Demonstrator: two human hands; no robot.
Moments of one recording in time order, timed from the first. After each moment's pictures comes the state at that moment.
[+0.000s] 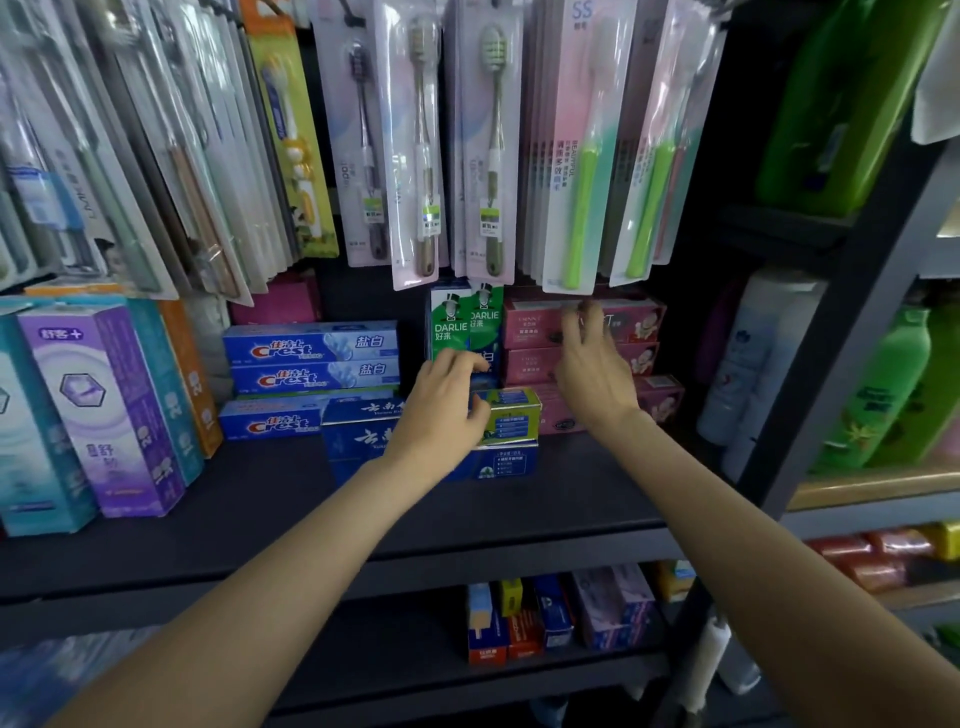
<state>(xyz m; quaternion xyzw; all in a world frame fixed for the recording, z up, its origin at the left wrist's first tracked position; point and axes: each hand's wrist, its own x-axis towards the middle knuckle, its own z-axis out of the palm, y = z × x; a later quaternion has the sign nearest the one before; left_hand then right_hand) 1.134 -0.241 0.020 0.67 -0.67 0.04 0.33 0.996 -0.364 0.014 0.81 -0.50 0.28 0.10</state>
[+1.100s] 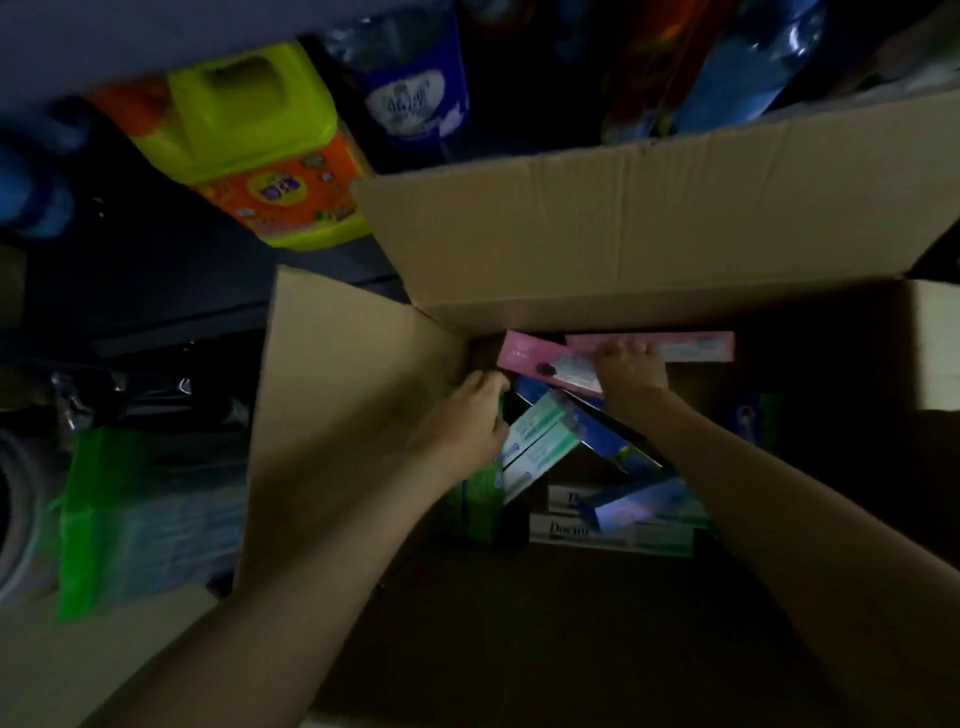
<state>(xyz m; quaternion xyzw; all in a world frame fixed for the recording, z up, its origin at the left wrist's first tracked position) 1.132 -0.023 -0.556 0.72 -0.58 -0.38 -0.03 0.965 -0.130 -0.655 0.82 -0.44 -0.35 -0.11</state>
